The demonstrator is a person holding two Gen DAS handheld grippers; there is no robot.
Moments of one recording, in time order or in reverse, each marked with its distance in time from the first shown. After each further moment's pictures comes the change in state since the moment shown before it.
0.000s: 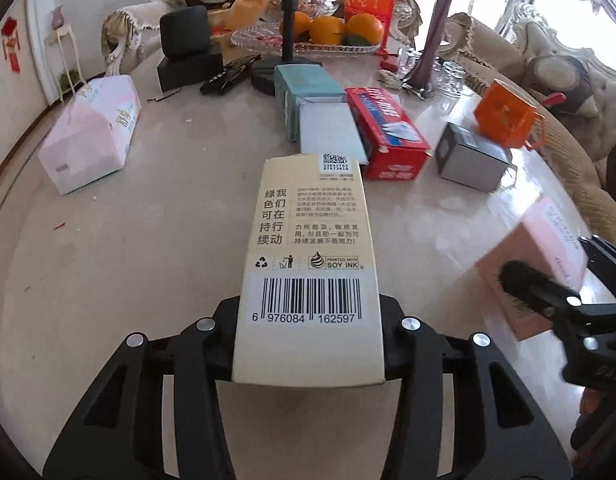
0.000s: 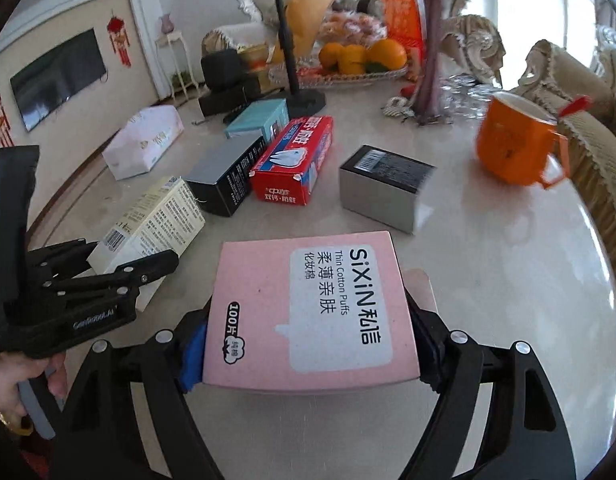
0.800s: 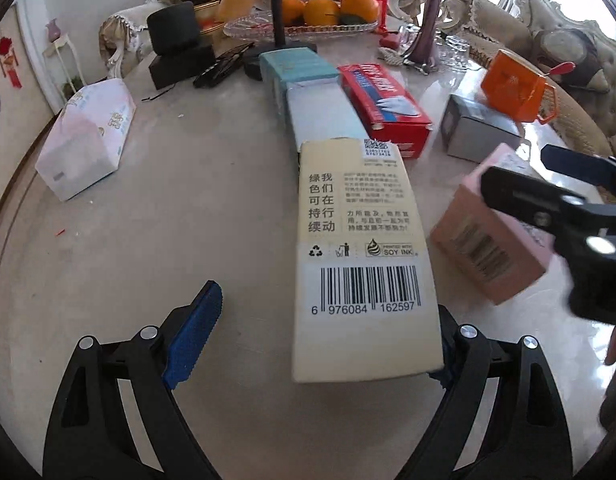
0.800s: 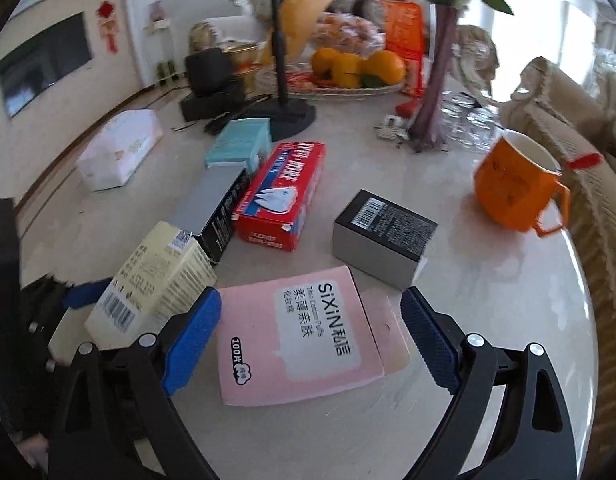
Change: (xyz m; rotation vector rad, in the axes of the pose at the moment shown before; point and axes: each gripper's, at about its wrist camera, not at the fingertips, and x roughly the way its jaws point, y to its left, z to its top) left arm 0.018 -0.014 0.003 0.040 0.059 0.069; right arm 0.027 0.007 0.049 -0.063 0.033 -0.071
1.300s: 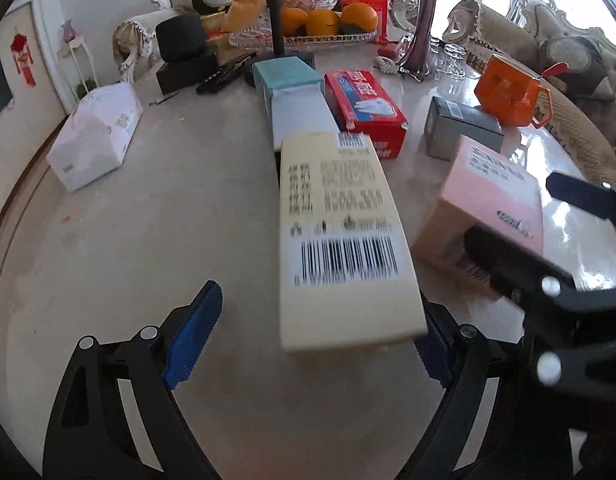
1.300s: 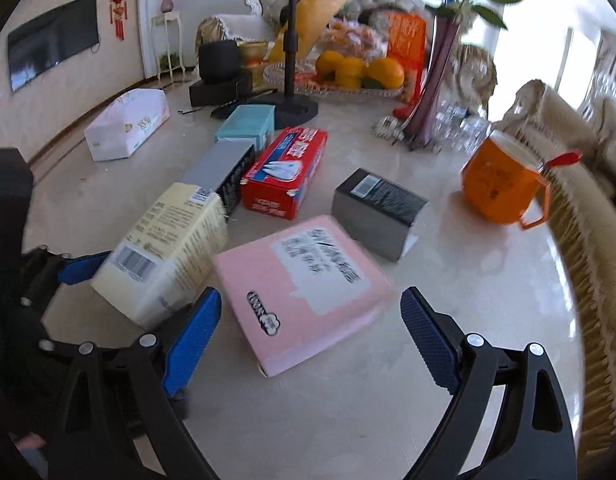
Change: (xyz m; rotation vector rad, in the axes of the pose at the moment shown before) left arm -0.011 -0.025 -0.010 -0.024 -0.048 0.047; right arm -0.015 0.012 -0.026 -0.032 -0.020 -0.059
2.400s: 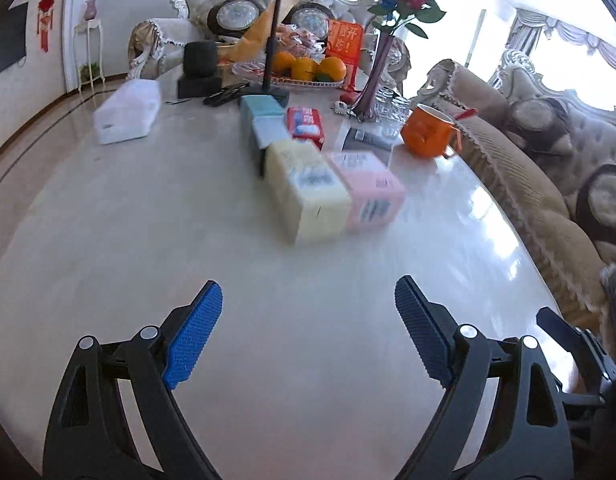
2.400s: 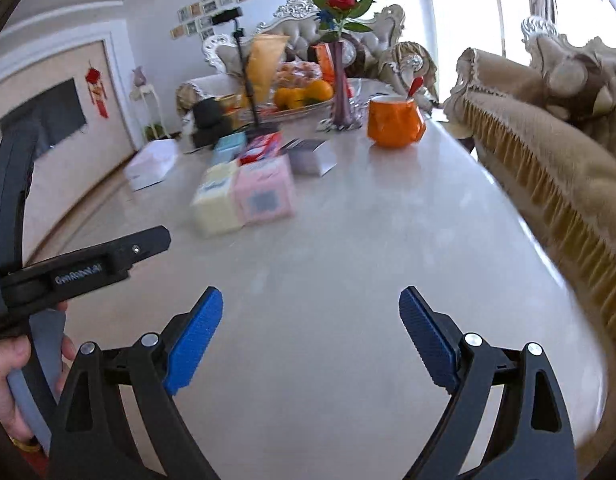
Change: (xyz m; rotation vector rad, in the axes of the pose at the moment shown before) left arm -0.108 -0.034 -0.071 -0.154 -0.143 -0.155; right arm -0.122 -0.048 -0.123 0.219 -0.172 0.012
